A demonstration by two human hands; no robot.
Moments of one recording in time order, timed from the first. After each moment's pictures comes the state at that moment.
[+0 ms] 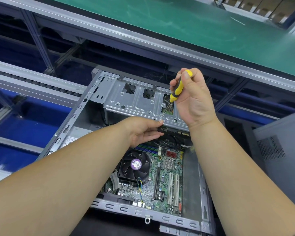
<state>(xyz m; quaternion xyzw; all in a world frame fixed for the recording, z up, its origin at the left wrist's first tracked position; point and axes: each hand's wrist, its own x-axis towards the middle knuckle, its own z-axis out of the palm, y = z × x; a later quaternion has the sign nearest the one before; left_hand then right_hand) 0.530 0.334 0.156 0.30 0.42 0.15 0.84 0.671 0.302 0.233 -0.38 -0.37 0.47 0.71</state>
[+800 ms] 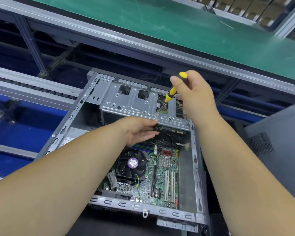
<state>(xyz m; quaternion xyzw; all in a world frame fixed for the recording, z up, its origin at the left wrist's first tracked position) 0.529 0.331 0.163 0.31 0.43 0.13 0.84 0.678 0.277 0.254 -0.69 -0.53 0.16 0.47</state>
